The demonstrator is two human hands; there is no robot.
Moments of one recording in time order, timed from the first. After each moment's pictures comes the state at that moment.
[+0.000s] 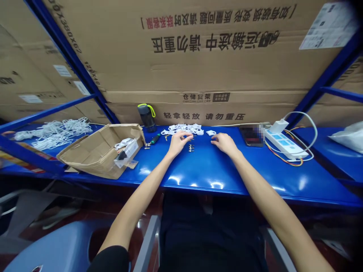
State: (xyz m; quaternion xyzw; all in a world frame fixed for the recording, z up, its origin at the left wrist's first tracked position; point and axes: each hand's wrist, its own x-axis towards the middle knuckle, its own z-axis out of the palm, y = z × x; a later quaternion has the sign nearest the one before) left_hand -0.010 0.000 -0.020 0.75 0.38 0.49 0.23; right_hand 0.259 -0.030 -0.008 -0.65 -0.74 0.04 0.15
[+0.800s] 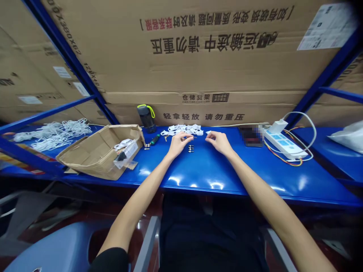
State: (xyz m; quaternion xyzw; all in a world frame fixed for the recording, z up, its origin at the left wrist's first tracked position) left_hand -0.009 -0.005 -0.017 0.77 0.38 0.47 0.23; right_hand 0.242 -0.025 -0.015 -0.55 -0.73 0.14 0.39
